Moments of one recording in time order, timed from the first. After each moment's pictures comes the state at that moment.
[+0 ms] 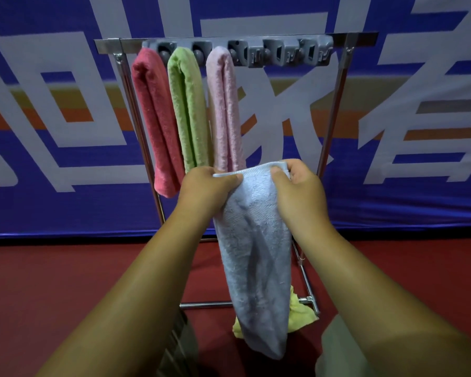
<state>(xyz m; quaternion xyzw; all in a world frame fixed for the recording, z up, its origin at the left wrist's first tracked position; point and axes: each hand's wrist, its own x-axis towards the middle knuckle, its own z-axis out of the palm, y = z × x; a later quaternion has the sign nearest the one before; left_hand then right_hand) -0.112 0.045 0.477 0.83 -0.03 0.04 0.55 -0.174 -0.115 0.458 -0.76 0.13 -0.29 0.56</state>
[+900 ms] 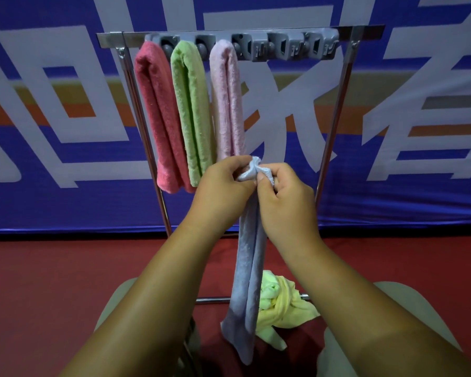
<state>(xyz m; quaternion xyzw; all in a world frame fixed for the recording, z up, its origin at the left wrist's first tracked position) -0.147 0.040 0.477 0.79 -0.20 0.04 0.58 -0.195 -0.082 0.444 -0.79 0.05 -0.34 0.51</state>
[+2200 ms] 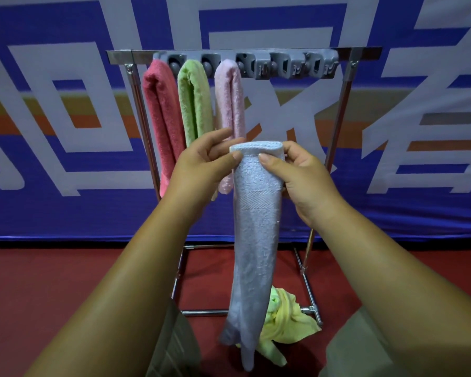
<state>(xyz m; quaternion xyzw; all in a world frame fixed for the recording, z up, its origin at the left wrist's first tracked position) -0.112 0.066 0.512 0.66 -0.22 0.01 0.72 -0.157 -0.124 0.495 -0.66 -0.03 -0.17 0.73</state>
